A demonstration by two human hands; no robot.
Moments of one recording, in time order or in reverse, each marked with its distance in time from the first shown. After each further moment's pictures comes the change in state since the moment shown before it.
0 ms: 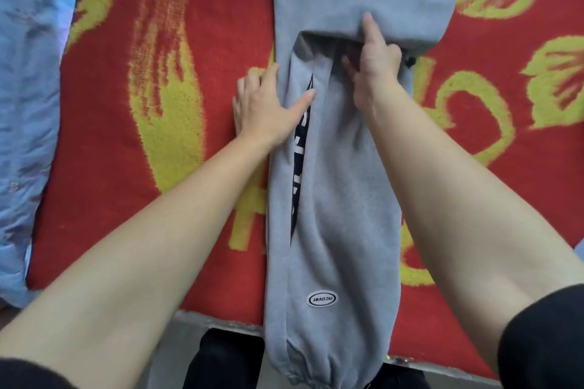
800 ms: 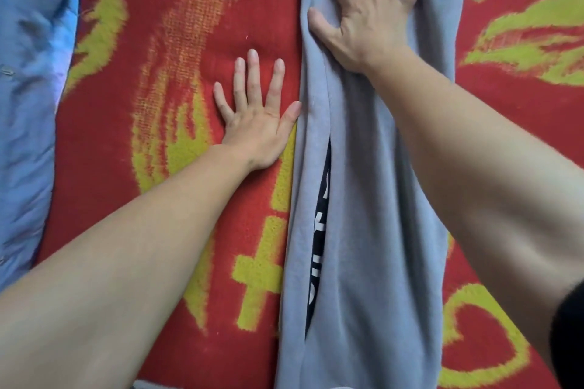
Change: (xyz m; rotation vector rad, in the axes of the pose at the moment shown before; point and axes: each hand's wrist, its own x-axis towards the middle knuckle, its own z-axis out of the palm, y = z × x) left_hand 0.109 -0.047 0.000 0.354 -0.143 0.115; right_hand 0.101 -0.018 0.114 -1.763 -0.176 -0.995
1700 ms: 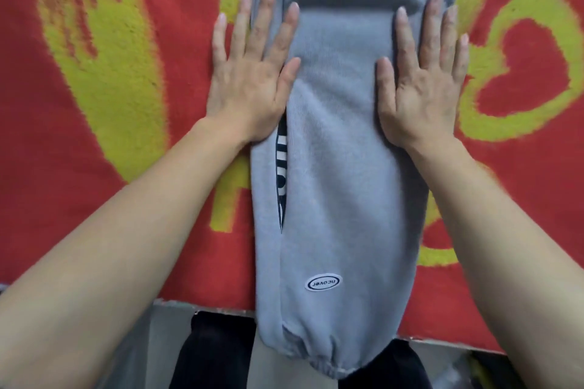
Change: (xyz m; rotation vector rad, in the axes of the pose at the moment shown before) left_hand -0.109 0.029 0.055 0.107 0.179 0.314; right_hand -0.283 0.072 0.042 -0.035 0.020 0.138
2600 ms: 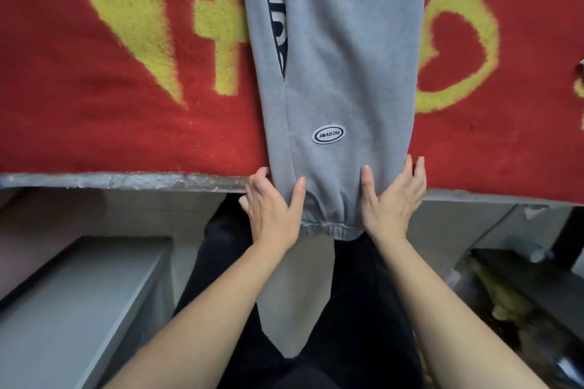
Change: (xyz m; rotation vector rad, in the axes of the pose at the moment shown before) left_hand -0.368 0.118 0.027 -0.574 -0.291 -0.615; right_hand -0.386 -0.066 -0.019 0.415 -0.239 0.823
